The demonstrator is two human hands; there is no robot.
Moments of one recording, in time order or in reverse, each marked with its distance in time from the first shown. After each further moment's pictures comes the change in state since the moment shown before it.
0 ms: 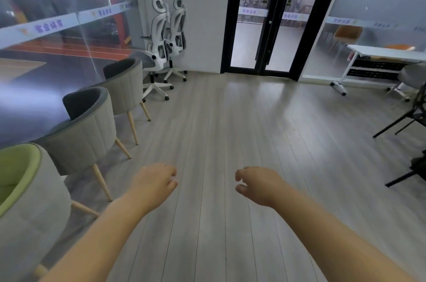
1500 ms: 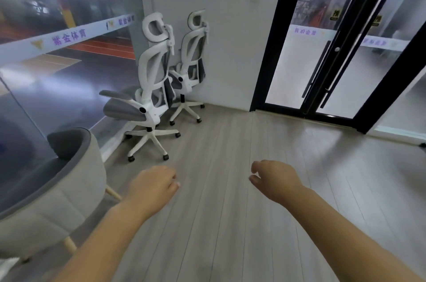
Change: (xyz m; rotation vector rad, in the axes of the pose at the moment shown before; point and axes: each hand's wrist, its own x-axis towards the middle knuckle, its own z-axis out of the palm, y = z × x) left_hand 1.126 -0.264 -0.044 -0.061 0.025 -0.233; right_hand 1.098 0.415 -0.309 -0.056 0.160 0.009
